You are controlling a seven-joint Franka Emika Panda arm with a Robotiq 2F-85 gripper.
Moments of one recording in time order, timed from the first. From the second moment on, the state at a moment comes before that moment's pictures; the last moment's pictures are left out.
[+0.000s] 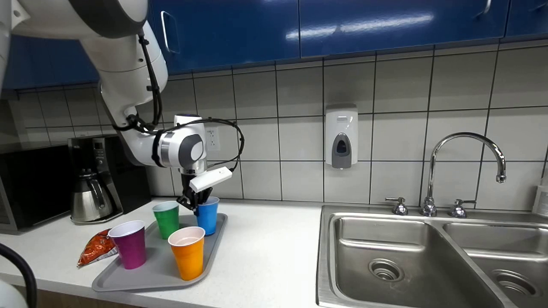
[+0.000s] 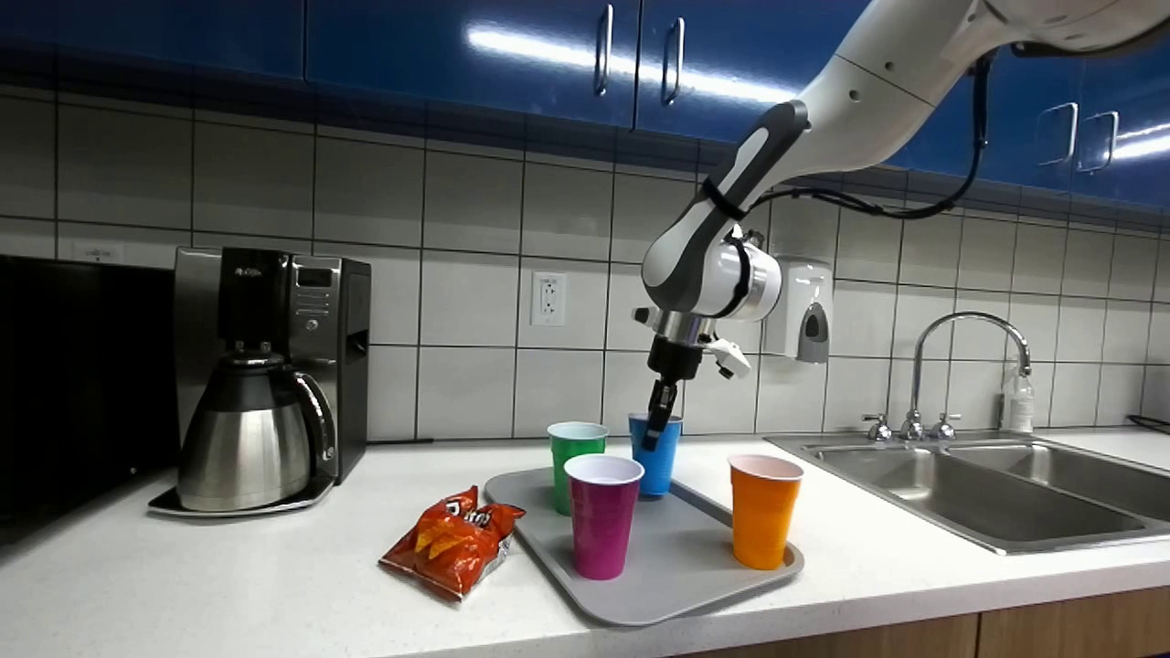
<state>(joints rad) -0.03 0.37 0.24 -2.09 0.07 2.66 -1.09</state>
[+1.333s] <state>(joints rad) -0.03 0.33 0.24 -2.11 0.09 2.68 -1.09</state>
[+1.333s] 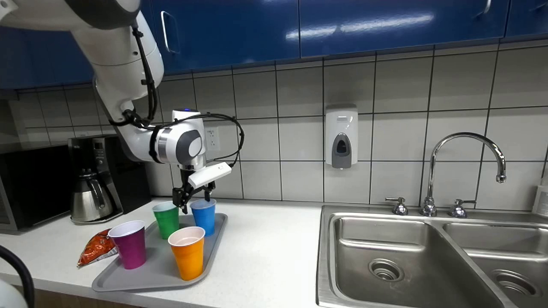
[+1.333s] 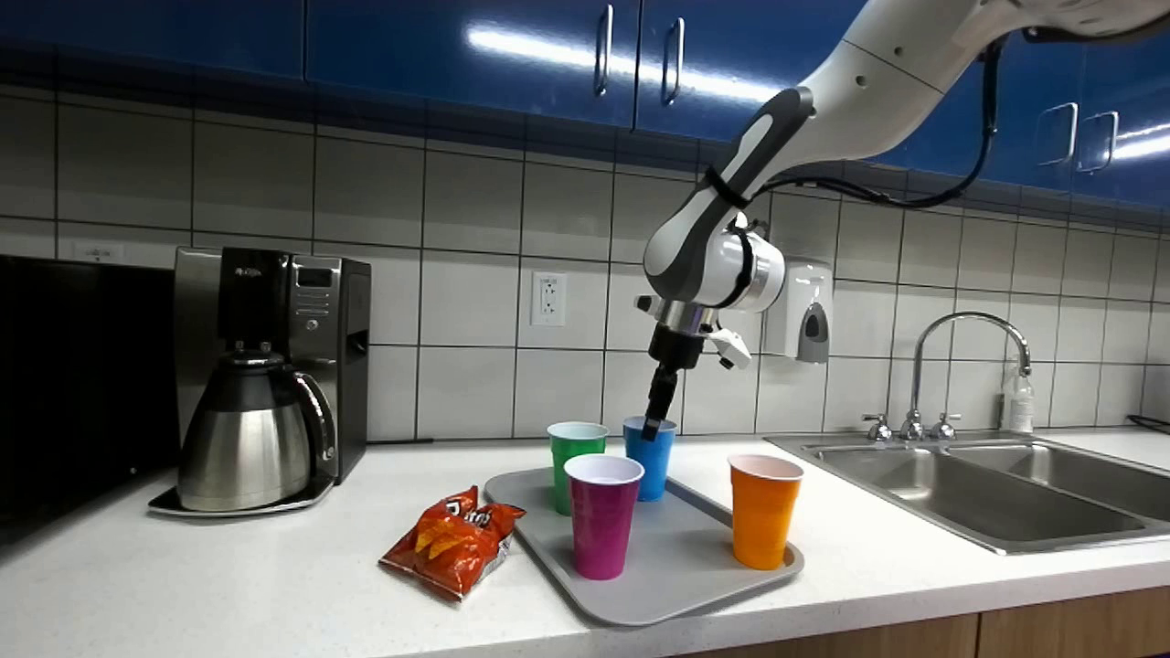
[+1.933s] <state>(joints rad) -0.03 0.24 0.20 -2.14 0.14 2.59 -0.92</state>
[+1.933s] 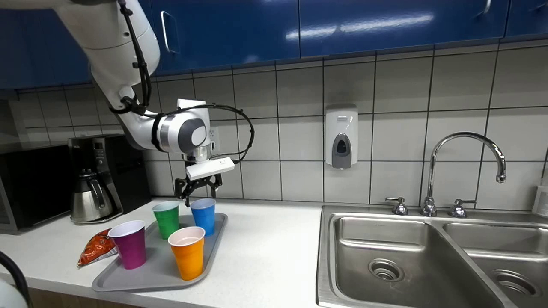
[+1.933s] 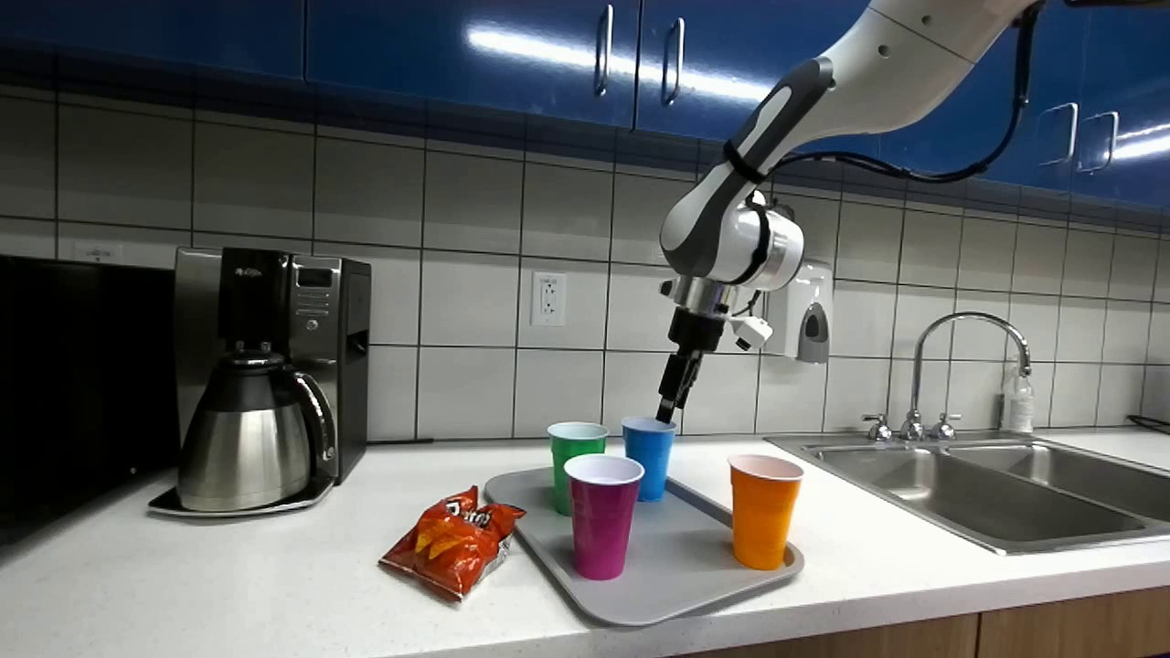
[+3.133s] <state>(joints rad) -0.05 0.09 0.03 -2.25 0.18 2.56 -0.71</state>
